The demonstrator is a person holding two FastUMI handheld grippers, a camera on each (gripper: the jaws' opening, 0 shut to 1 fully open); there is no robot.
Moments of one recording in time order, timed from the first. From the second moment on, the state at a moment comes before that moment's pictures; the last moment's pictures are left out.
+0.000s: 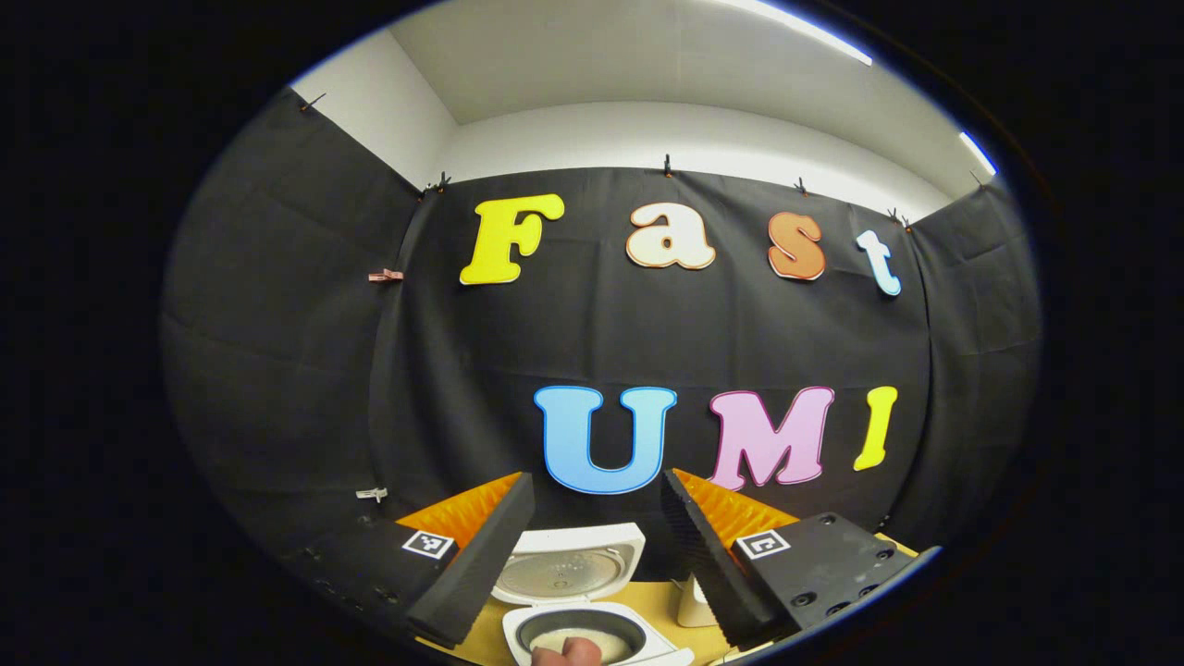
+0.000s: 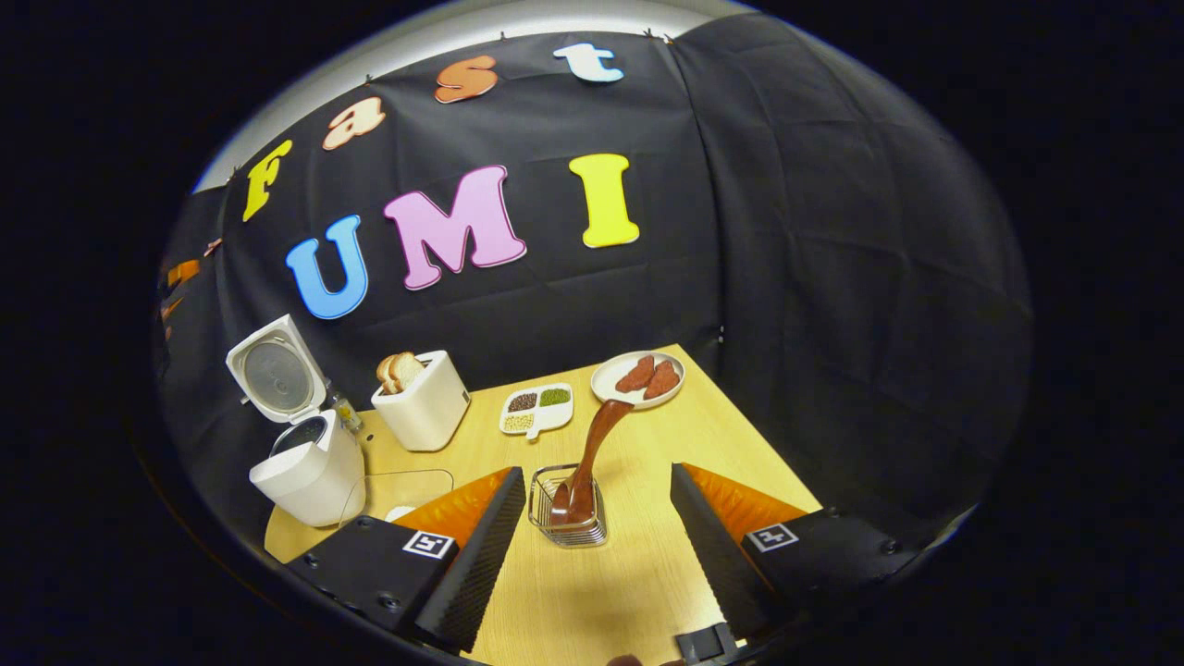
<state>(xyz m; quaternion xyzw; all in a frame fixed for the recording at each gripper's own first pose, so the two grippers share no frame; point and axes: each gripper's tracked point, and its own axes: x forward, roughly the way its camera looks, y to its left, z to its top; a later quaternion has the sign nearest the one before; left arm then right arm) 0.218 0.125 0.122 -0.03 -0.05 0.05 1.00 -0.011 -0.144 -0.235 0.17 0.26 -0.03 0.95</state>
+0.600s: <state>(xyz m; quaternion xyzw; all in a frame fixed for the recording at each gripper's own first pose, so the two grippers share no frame) 0.372 0.131 0.069 0.02 0.00 0.03 1.00 -0.062 -0.133 -0.170 0.17 0.22 -0.06 0.96</state>
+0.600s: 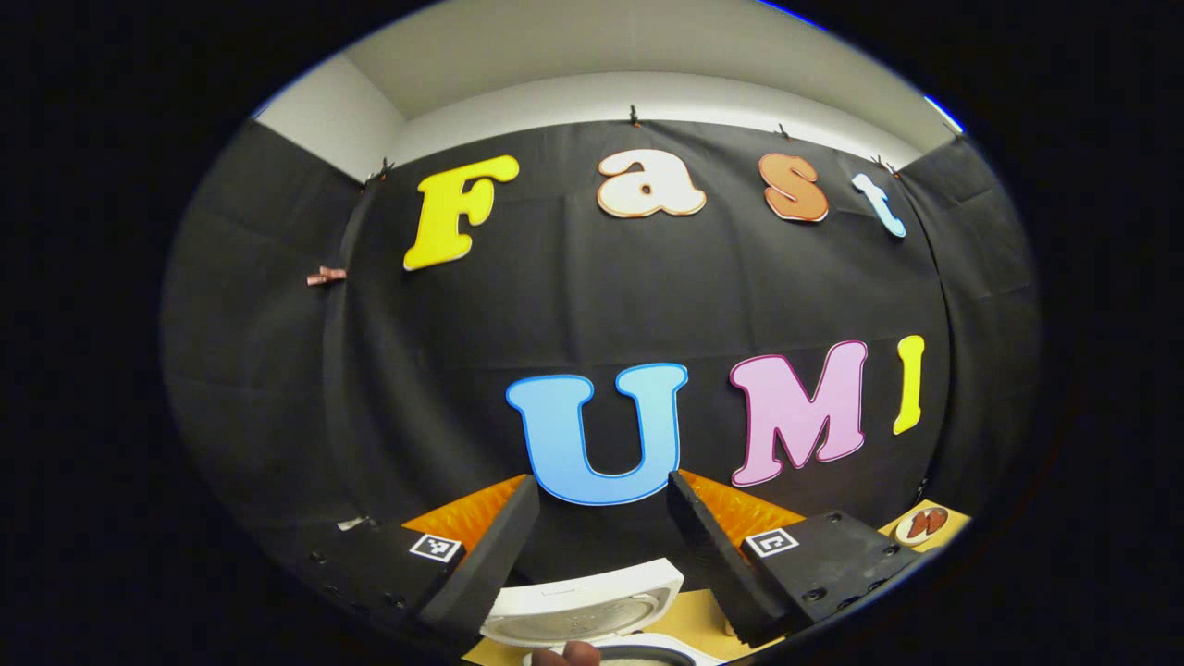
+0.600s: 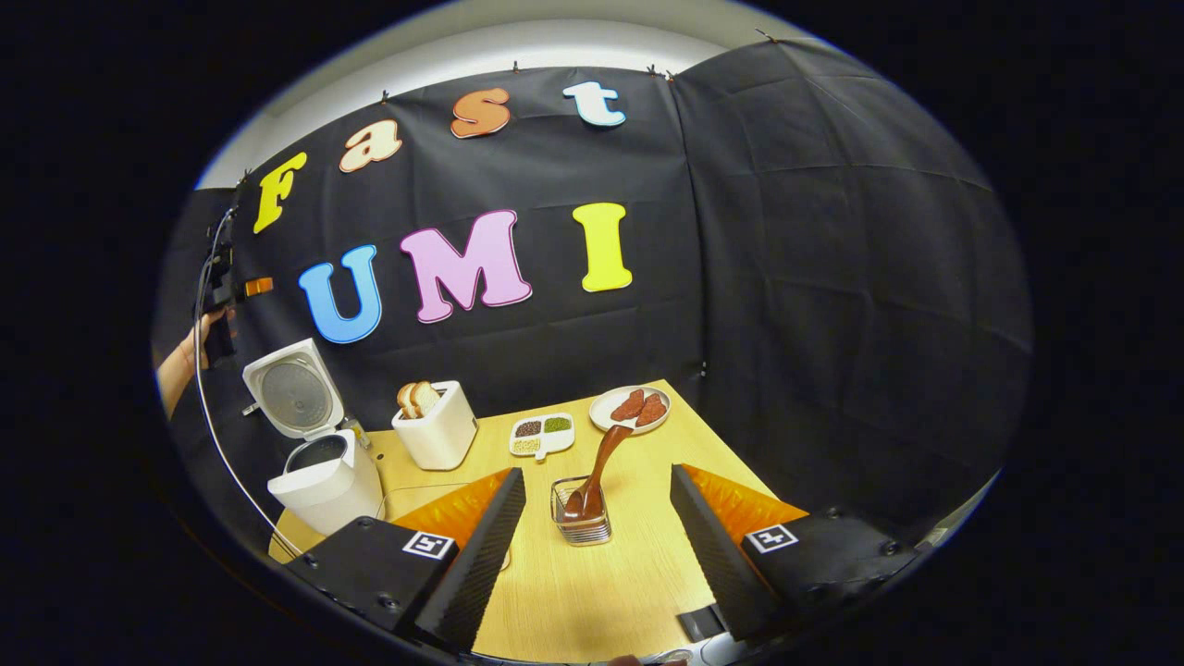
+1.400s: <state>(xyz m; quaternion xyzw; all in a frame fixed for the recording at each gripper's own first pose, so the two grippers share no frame) 0.446 0.188 -0.076 -0.01 0.14 0.07 0.99 -0.043 -0.085 -0.157 0.17 0.23 0.03 0.96</state>
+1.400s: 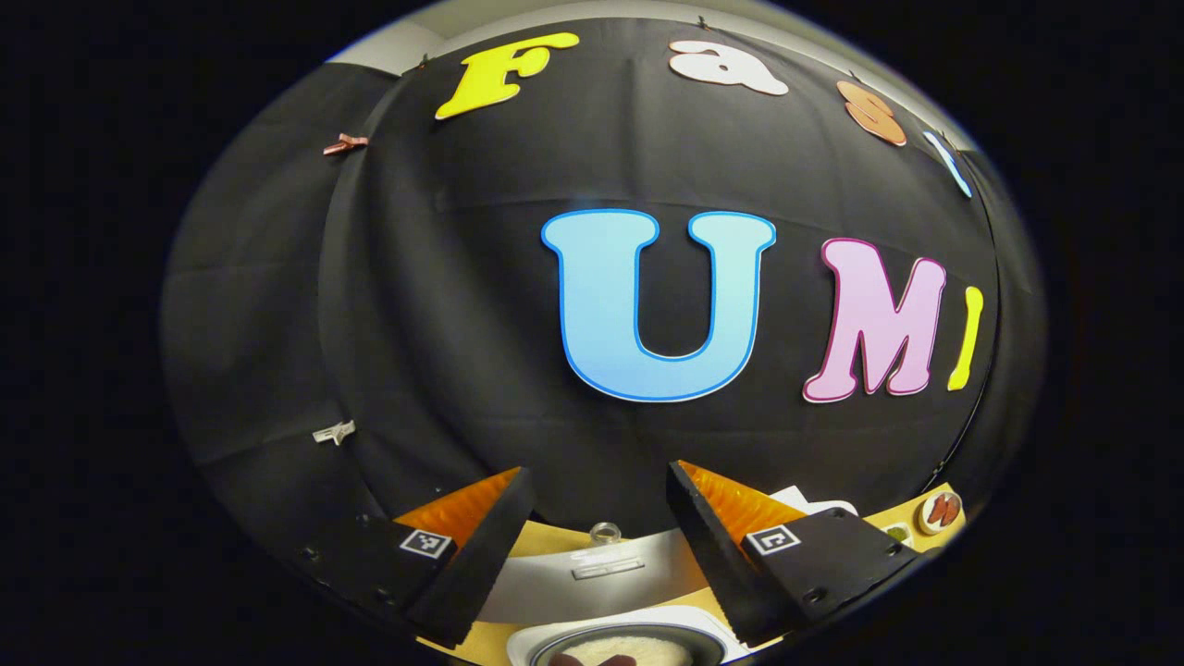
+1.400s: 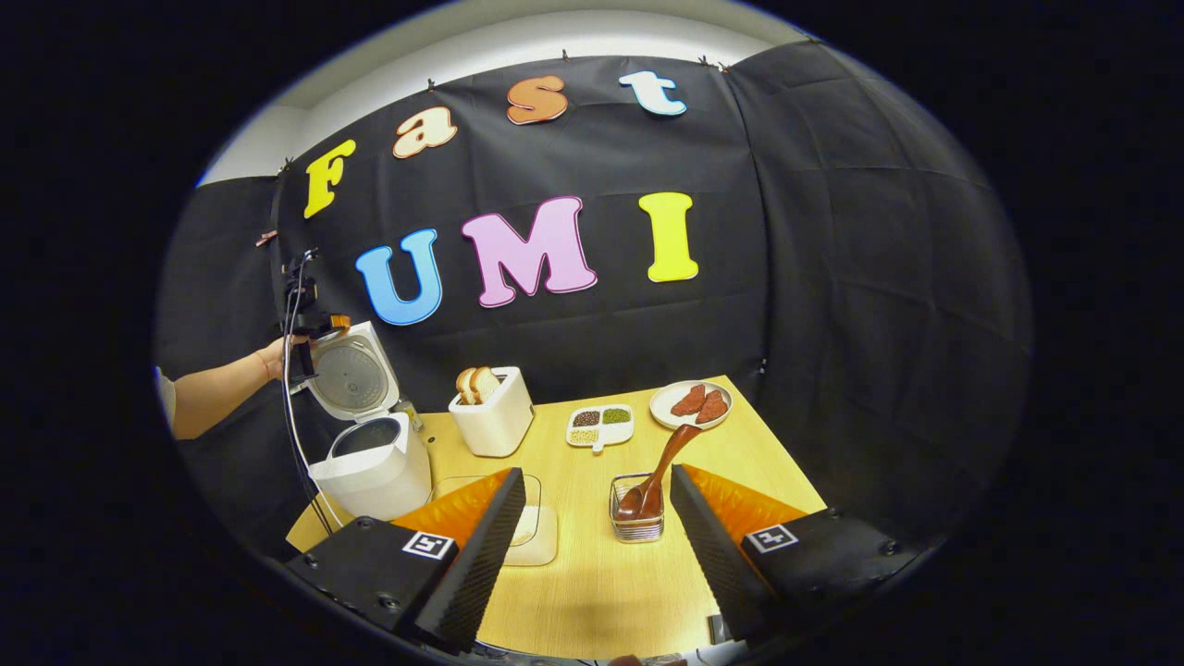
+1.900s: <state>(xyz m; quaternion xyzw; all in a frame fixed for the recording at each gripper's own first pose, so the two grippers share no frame) 0.413 0.174 -0.091 -0.04 0.18 0.08 0.98 -0.048 -0.081 -0.124 0.19 0.20 0.02 0.96</state>
